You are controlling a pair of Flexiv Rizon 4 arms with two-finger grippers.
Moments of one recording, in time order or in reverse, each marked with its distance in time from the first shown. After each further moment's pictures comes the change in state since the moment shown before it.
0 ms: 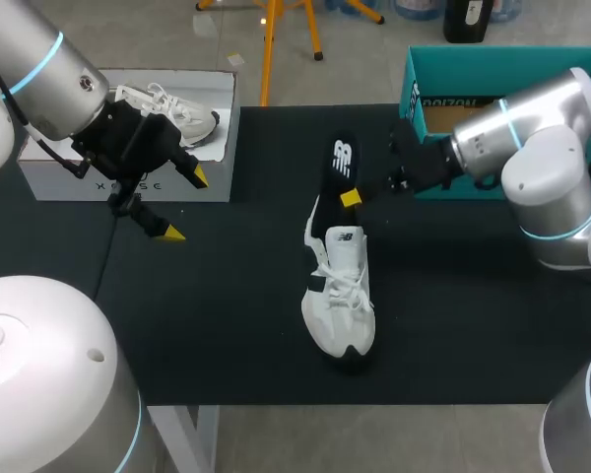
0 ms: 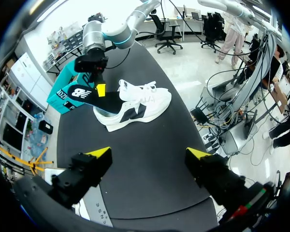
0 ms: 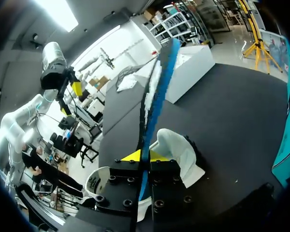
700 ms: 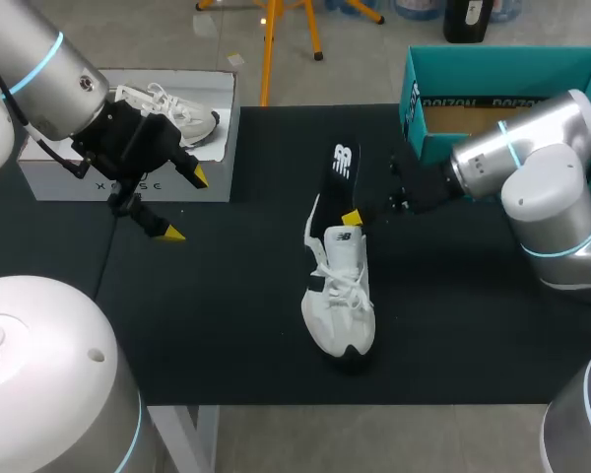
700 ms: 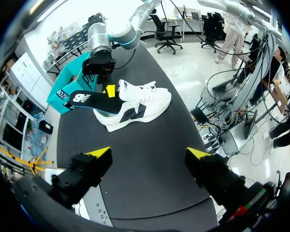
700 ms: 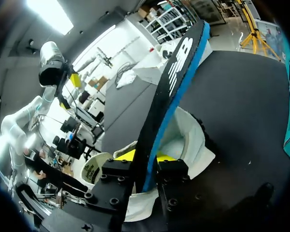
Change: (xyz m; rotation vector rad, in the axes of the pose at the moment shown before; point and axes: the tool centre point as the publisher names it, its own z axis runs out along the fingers) left arm 0.000 0.000 0.000 0.000 0.000 0.000; right arm 0.005 -0.028 0.008 0.014 0.012 0.057
